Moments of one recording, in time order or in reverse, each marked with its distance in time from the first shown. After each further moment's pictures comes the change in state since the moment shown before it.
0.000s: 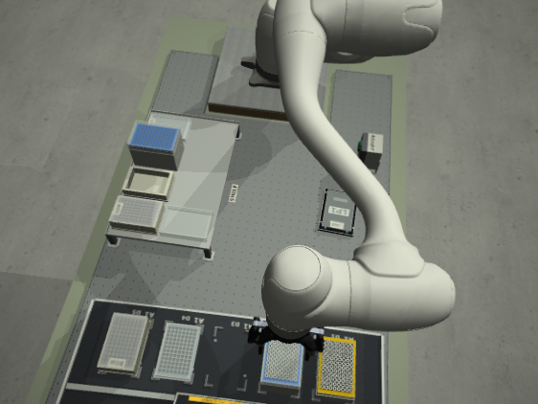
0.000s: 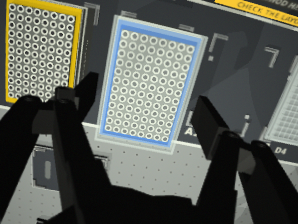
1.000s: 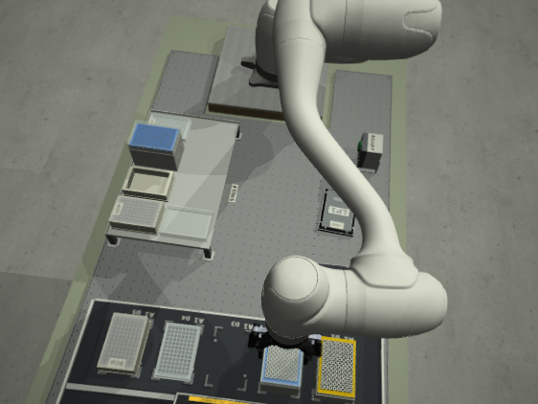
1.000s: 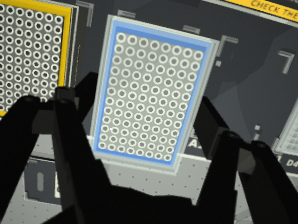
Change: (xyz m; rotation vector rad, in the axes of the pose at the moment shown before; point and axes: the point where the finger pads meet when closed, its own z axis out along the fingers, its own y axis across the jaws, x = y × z) arm 0.000 0.000 0.037 0.000 0.000 0.000
